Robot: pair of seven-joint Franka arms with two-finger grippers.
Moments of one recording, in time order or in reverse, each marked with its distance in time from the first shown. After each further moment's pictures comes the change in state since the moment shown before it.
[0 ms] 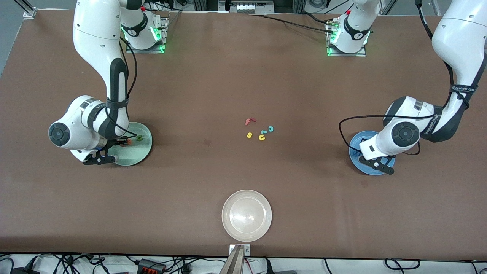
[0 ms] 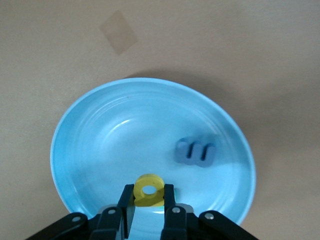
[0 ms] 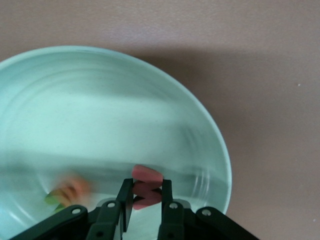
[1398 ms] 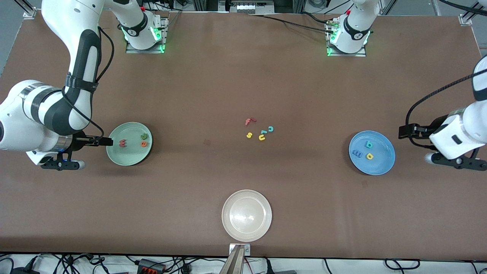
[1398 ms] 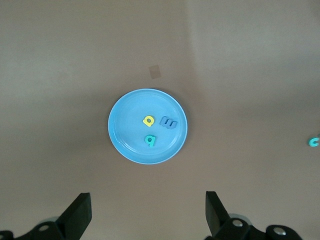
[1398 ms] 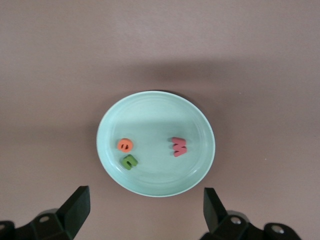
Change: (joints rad) left arm -0.108 -0.181 0.002 0.632 -0.425 -0.662 -0.016; right arm 0.055 -0.057 -0.228 0.326 0.001 -0.439 0.189
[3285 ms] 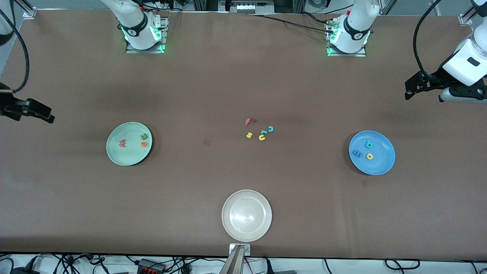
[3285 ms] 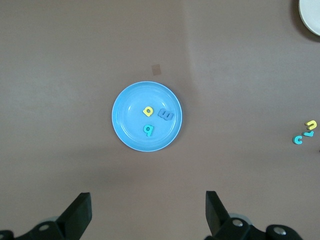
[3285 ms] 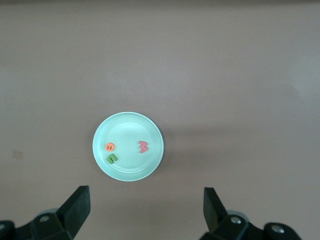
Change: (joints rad) left arm -0.466 -0.560 0.650 -0.564 -0.258 0.282 0.107; right arm -0.829 -0.603 1.023 0.051 -0.678 0.024 0.292
